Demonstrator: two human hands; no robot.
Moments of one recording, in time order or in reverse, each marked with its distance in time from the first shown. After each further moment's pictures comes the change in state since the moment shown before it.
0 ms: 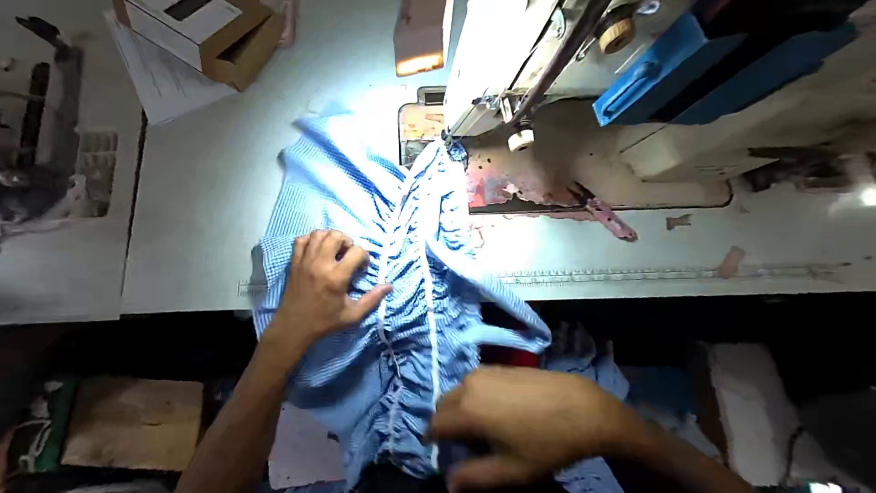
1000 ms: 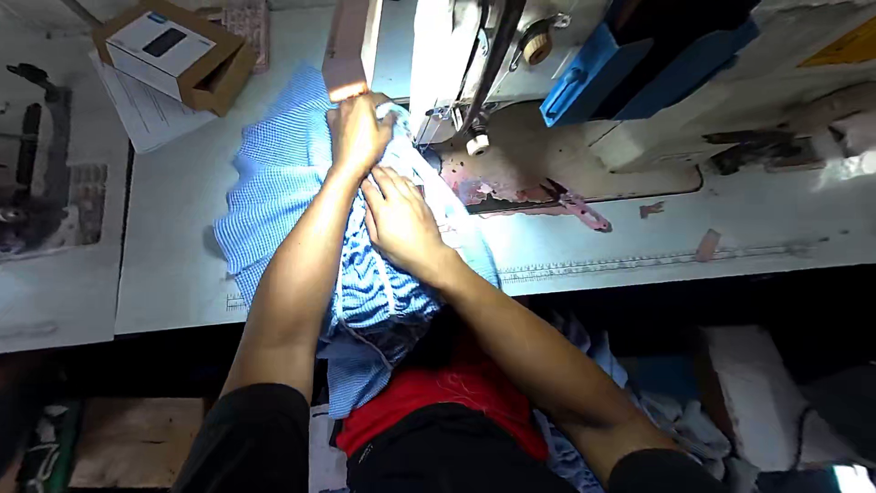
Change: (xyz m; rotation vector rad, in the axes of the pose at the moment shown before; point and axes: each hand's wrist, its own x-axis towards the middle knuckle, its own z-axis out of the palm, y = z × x) left_hand 0.239 -0.041 0.071 -0.122 -0.048 -0.322; right_hand 0.136 0.107 -0.096 -0.623 0.941 0.477
